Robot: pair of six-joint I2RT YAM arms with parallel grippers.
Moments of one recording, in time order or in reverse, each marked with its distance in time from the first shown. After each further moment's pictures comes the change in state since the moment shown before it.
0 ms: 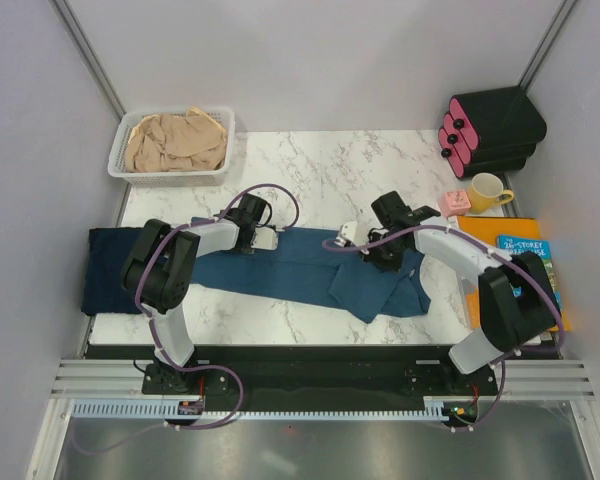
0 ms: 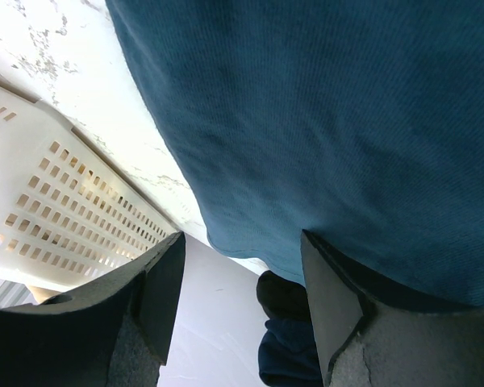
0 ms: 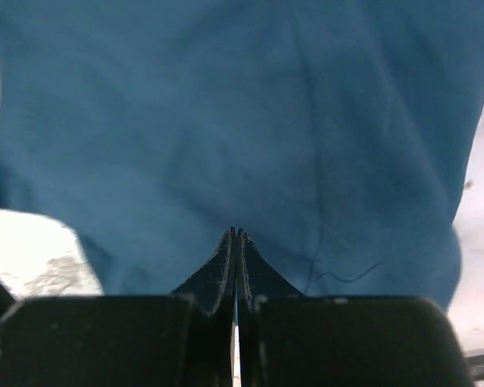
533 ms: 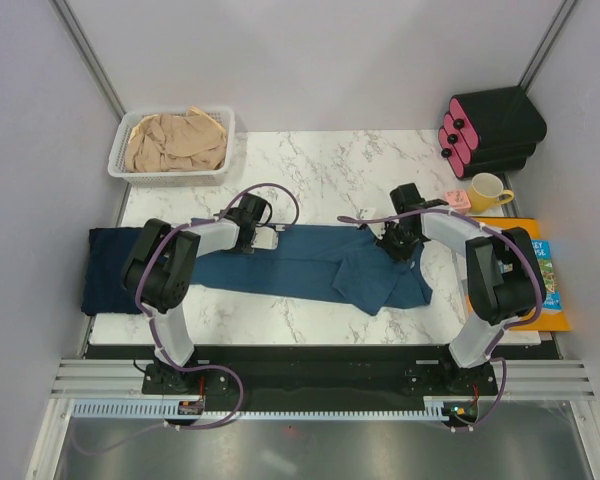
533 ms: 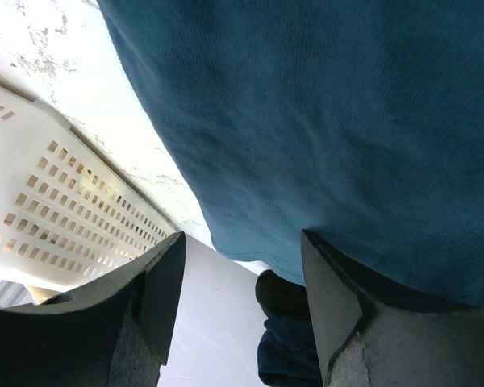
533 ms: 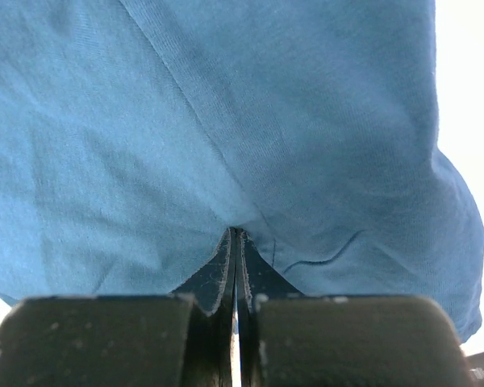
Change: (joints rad) left arm 0.000 0.002 0.003 -0.003 -0.002 -0.004; right arm -0.228 0.200 0.024 0.137 0.030 0.042
